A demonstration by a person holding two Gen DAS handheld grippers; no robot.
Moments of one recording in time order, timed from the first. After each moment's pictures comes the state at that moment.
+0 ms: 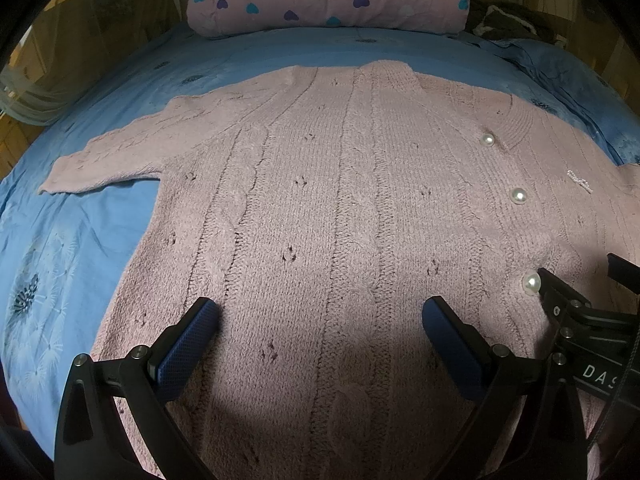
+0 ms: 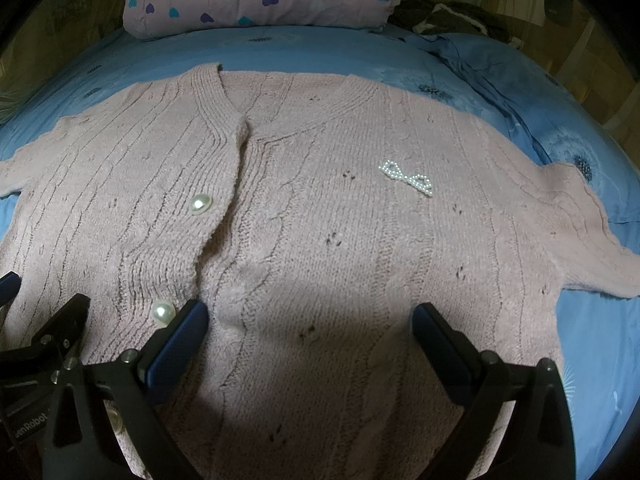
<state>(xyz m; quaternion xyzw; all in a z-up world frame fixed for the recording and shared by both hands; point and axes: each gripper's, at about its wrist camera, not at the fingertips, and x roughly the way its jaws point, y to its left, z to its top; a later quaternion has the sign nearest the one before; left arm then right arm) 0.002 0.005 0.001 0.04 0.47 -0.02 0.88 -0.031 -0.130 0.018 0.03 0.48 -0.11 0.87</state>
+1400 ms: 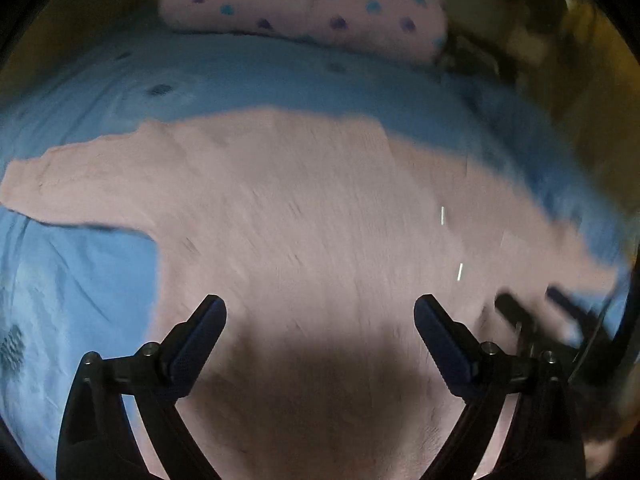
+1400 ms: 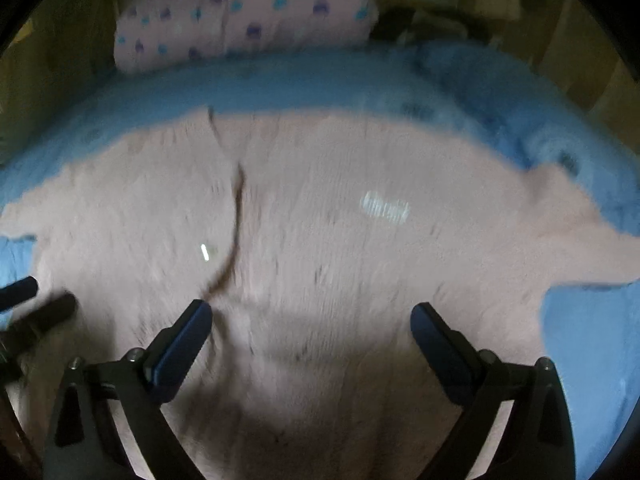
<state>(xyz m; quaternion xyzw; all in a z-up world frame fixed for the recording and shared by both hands) 0.041 0.080 0.073 -0.08 0.48 -0.14 0.87 -0.034 -0.134 0.061 0.05 0.40 -0.12 0.91</state>
